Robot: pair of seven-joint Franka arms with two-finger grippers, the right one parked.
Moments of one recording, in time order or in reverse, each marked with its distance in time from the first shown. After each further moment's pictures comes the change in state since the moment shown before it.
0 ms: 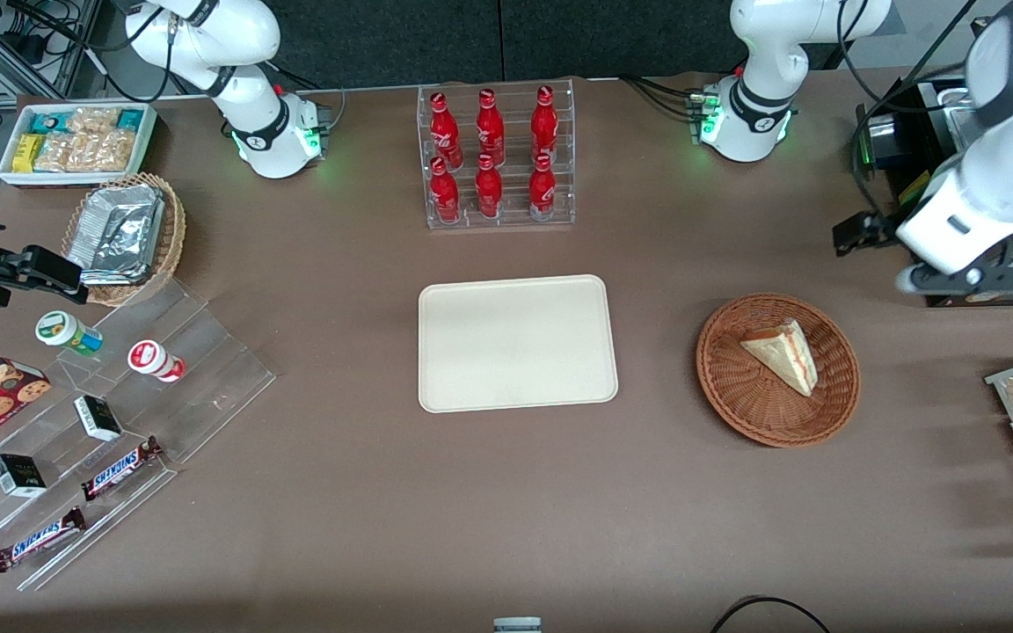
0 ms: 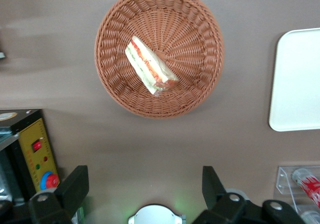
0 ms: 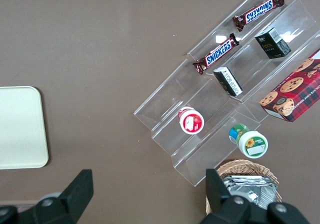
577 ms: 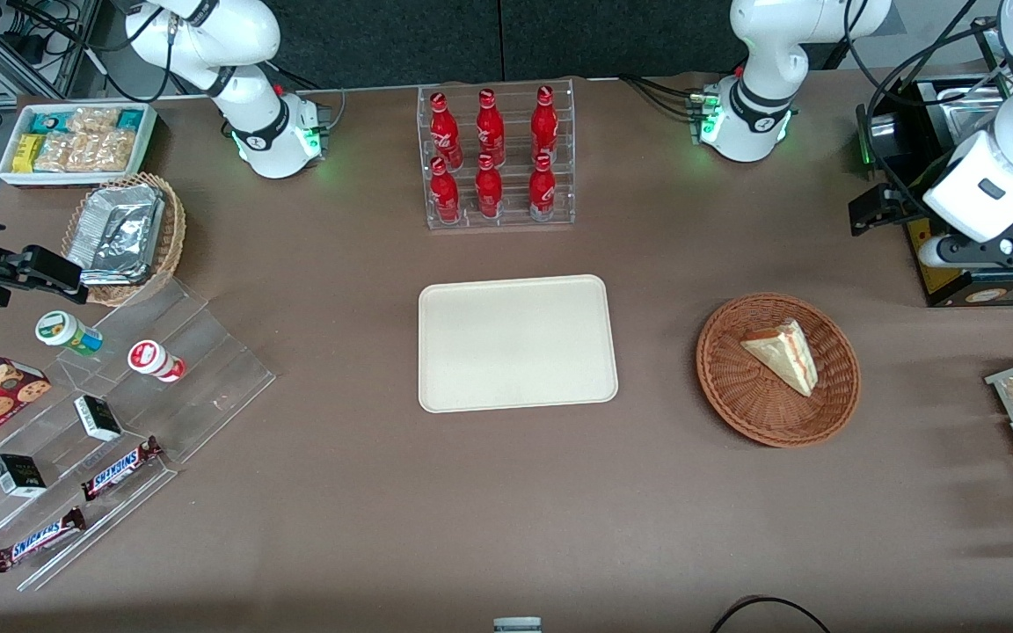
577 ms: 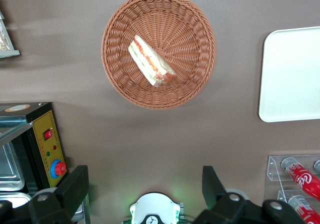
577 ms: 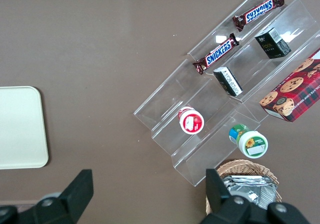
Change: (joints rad) arm 0.000 -0.022 -0.013 0.173 -0.001 -0.177 -0.003
